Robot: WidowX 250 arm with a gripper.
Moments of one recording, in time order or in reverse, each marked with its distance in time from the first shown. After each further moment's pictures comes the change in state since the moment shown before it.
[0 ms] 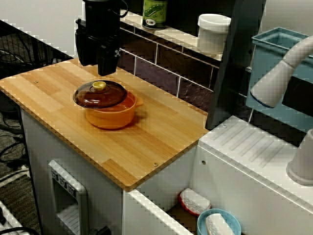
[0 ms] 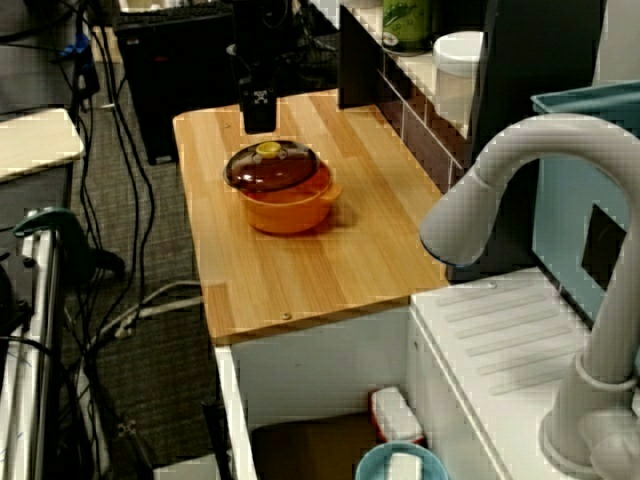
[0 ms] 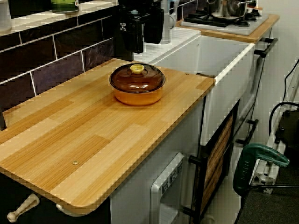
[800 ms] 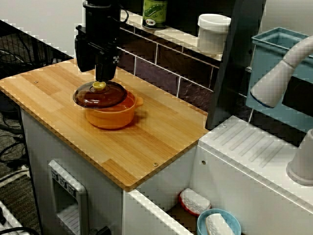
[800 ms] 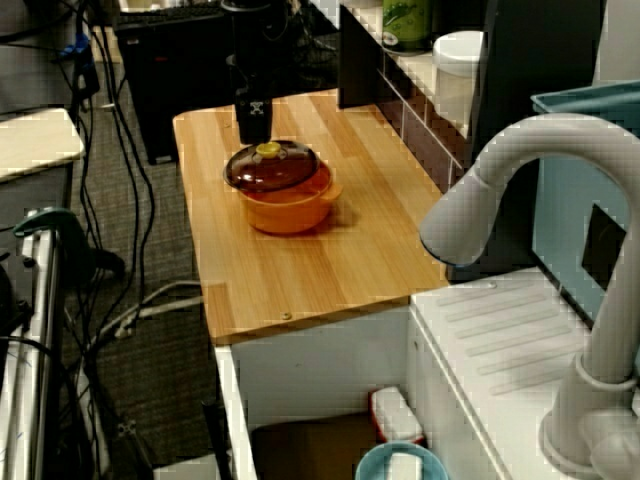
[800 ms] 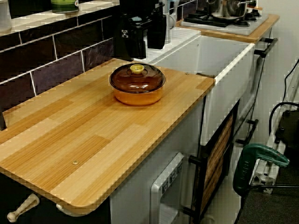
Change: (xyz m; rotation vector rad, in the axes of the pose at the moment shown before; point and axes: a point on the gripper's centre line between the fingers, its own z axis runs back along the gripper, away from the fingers) arm -0.005 -0.001 -0.010 -0.013 0.052 -0.026
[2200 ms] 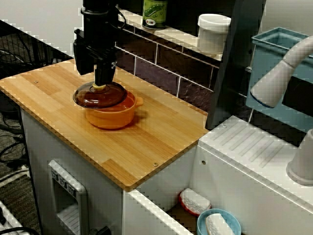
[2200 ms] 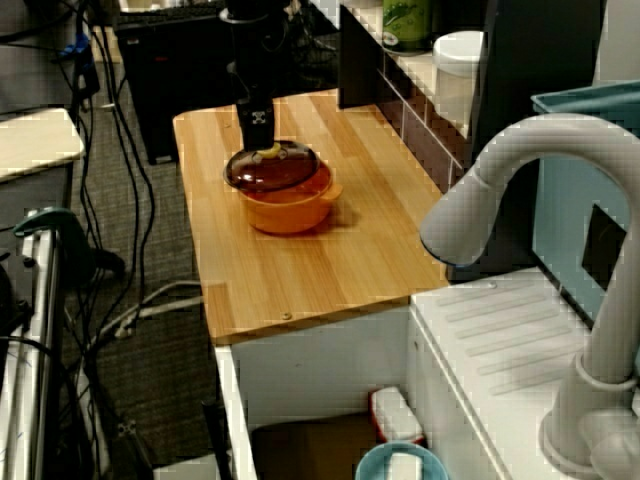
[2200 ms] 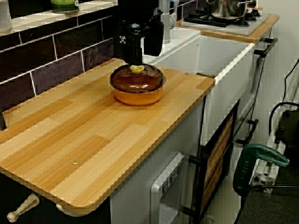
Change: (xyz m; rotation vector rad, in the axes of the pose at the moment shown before) arm 0.002 0.006 -0.009 0.037 -0.043 0.012
